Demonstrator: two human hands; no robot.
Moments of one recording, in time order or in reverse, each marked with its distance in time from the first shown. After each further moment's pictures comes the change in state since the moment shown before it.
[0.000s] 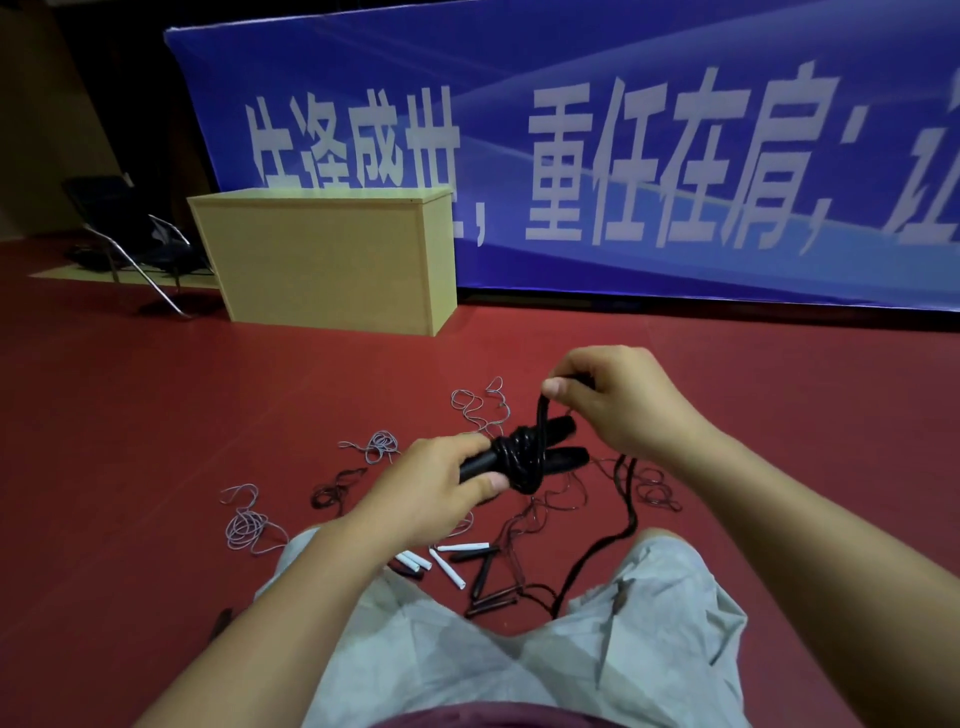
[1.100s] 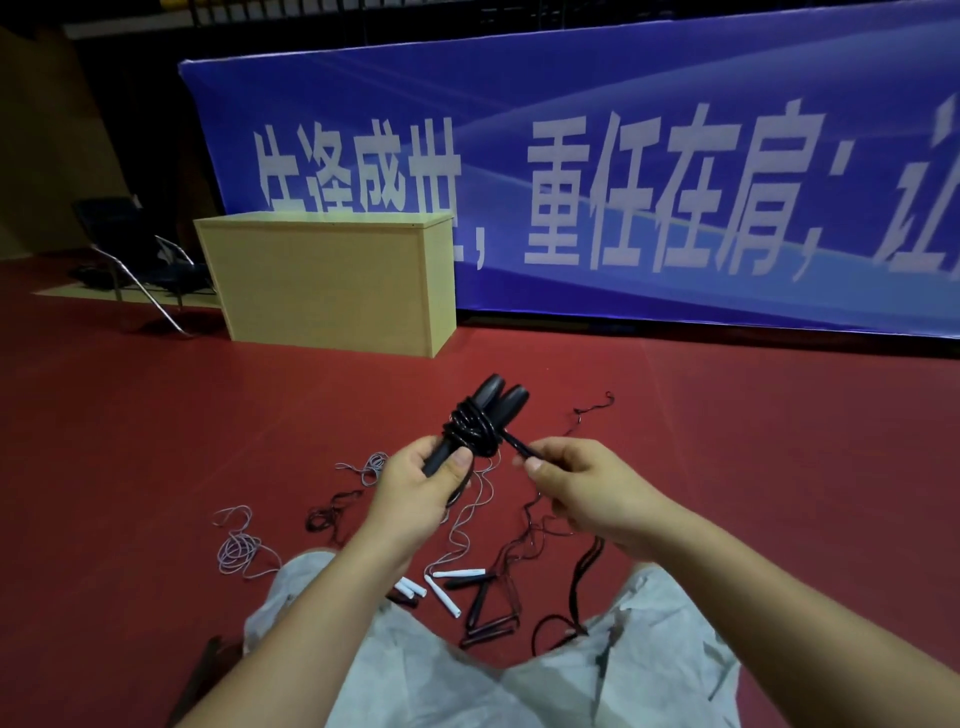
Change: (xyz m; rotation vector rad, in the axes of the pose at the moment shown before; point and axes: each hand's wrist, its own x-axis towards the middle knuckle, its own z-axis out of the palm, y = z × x) left_hand 0.007 0.000 0.016 -0.741 0.377 -0.218; right_hand -0.032 0.005 0.042 0.608 -0.323 0.330
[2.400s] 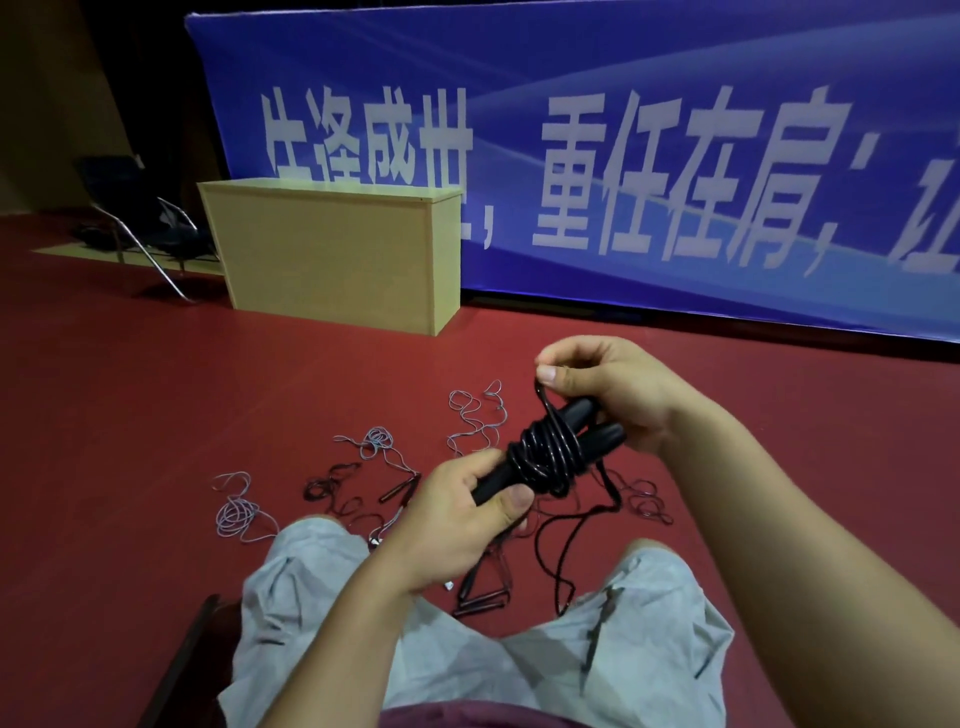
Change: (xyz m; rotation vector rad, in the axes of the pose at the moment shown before) left_hand -0.043 0.008 0.009 0.085 -0.377 0.191; right_hand 0.016 -0.059 -0.036 0.423 -0.019 0.018
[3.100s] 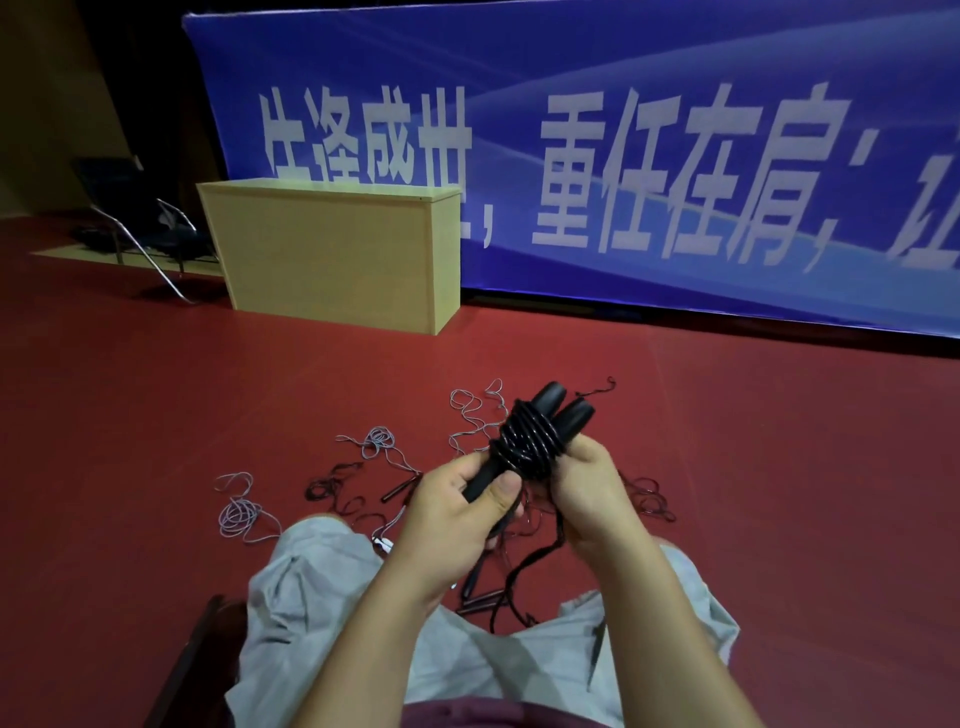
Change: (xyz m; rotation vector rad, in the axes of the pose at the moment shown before) left_hand -0.006 -0.002 0.014 -0.270 0.225 -0.111; right_hand -0.002 0.106 0.043 0.142 0.264 -0.061
